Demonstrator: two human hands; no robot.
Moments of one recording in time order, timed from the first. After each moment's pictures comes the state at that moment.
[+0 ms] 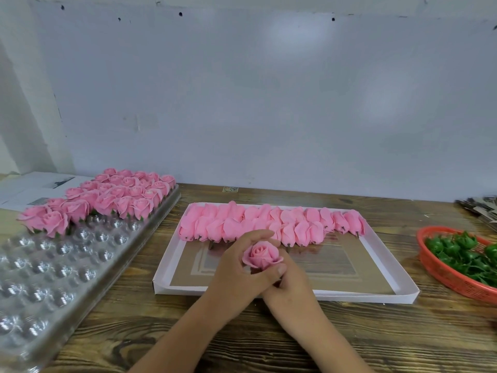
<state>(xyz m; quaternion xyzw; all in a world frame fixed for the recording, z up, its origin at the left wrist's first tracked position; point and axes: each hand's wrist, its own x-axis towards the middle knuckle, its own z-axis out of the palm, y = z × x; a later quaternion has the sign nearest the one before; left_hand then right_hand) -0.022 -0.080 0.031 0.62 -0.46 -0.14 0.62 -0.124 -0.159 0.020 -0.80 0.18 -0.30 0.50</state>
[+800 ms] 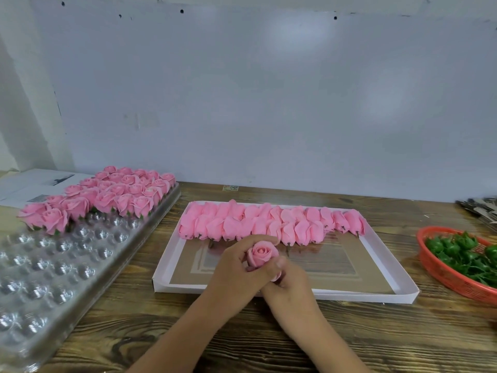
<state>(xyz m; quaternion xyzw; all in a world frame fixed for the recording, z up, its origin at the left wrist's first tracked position) -0.021 -0.081 0.030 0.61 -0.47 -0.15 0.62 -0.122 -0.160 0.011 -0.79 0.15 -0.32 0.50</state>
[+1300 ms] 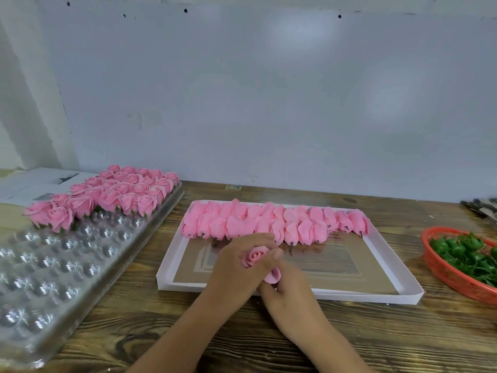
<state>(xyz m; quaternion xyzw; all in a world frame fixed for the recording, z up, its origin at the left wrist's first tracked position) -0.016 -0.082 0.030 0.65 -0.47 -0.09 0.59 -0.124 -0.159 0.010 -0.85 0.15 -0.29 0.42</state>
